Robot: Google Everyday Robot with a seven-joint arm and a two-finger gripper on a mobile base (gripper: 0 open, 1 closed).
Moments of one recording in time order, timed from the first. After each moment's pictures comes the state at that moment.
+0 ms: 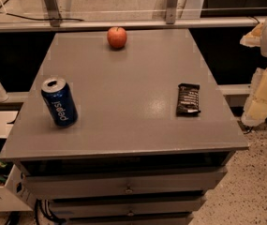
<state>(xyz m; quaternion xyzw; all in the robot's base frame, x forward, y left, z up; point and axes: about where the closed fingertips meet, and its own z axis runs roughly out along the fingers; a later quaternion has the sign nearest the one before) 0.438 -0.217 0.976 -0.60 0.78 -0.03 0.16</state>
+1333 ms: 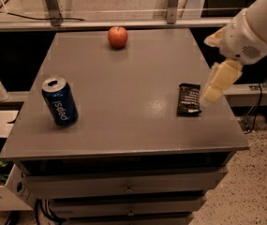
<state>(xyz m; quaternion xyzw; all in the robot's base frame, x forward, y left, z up) 0.529 -0.179 0.928 -0.61 0.75 0.04 0.25</state>
